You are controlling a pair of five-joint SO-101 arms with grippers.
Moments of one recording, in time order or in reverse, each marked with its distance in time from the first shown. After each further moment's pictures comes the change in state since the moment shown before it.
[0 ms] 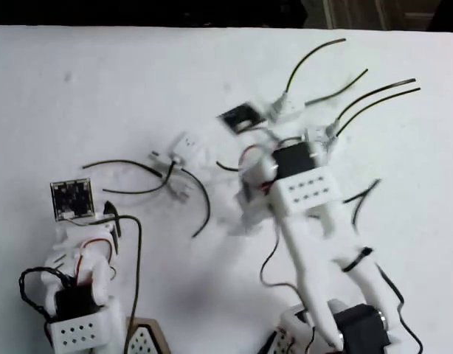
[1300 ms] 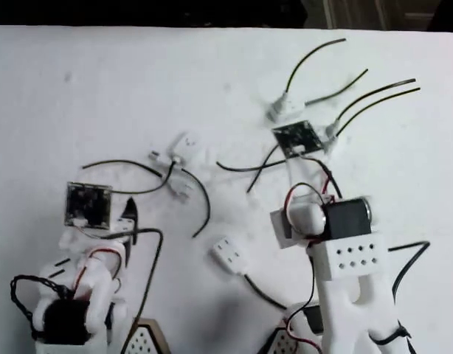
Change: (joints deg) left arm 14.8 -0.7 -19.7 15.8 -1.8; right arm 15.4 -26.5 14.9 2.8 -2.8
